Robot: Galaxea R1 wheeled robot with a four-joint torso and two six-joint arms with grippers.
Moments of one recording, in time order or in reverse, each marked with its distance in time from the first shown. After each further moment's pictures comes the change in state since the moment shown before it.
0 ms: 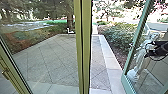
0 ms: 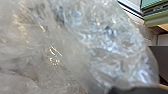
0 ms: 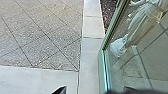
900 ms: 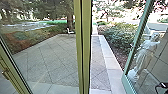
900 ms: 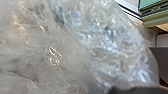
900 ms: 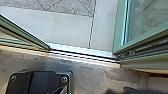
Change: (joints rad) left arm 0.000 0.000 0.000 0.021 -0.014 0.000; right arm -0.559 -0.357 0.607 -0.100 0.065 0.231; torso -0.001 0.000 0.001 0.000
